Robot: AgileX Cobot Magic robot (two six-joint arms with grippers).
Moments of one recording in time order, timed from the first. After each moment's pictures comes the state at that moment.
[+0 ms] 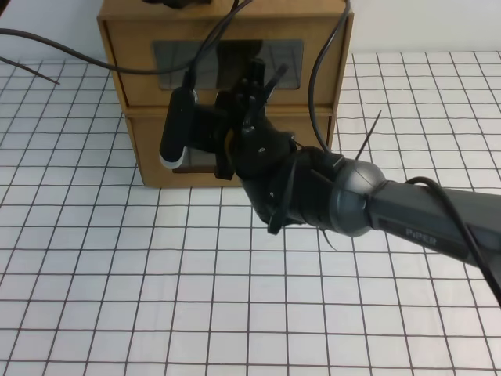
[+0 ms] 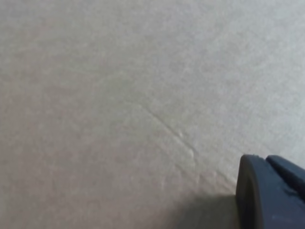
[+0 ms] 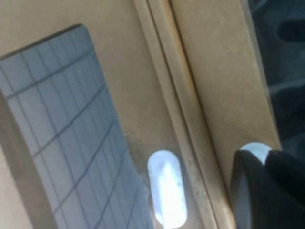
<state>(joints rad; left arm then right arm) -0.26 2.01 -2.16 -0.59 0.94 0.66 0.86 2.11 -1.67 -1.65 0.52 0.72</state>
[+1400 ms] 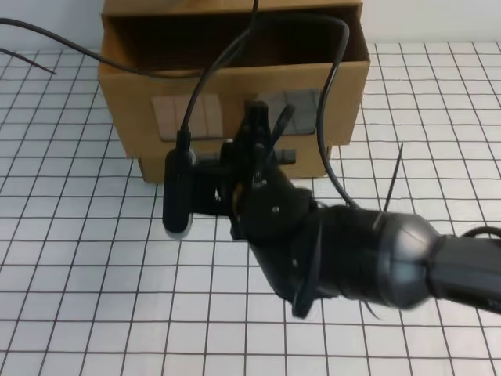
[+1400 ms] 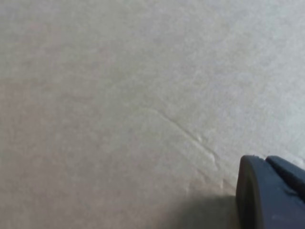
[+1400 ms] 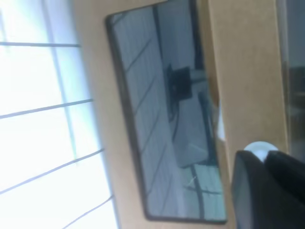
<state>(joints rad) -0.26 2.01 -2.16 -0.59 0.95 0.66 1.01 1.88 -1.35 -1.53 0.63 0.59</state>
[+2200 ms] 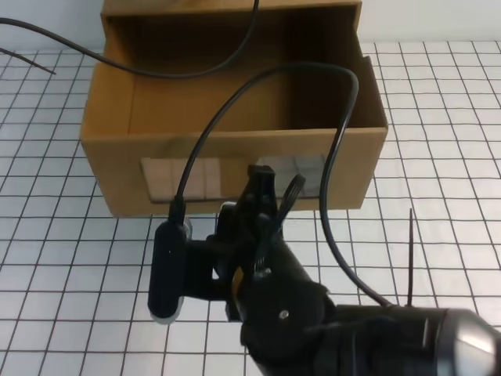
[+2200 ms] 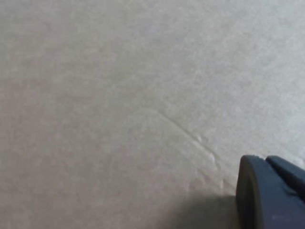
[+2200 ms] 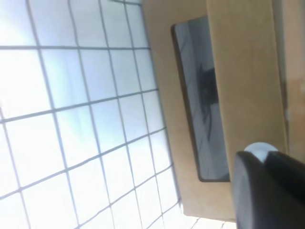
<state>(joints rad) -0.26 2.01 -2.16 -0.59 0.95 0.66 1.23 1.73 -1.16 -1.44 0.79 0.68</state>
